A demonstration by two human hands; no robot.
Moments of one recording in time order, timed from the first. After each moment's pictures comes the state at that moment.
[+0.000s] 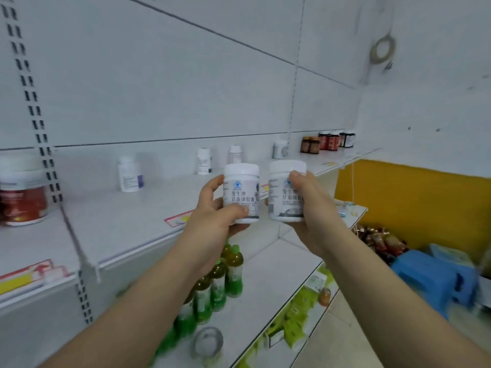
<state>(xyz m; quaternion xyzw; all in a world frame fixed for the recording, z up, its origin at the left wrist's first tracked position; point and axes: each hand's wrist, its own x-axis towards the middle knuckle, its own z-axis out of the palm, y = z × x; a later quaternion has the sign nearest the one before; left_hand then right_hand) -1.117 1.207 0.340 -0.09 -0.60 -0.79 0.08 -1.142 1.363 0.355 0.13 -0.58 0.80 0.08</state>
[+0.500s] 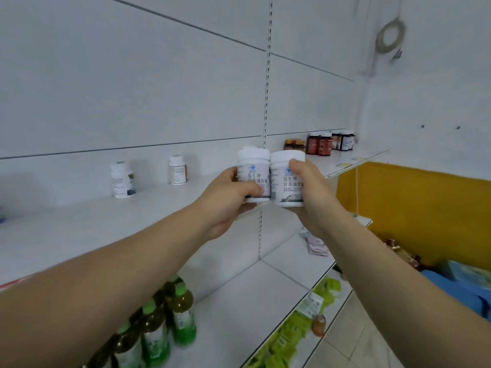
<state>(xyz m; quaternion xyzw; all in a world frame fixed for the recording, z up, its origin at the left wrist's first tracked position) -1.345 1.392 0.378 -0.10 -0.67 -0.73 0.03 -1.366 1.541 0.375 0.13 -0.59 0.79 0.07</state>
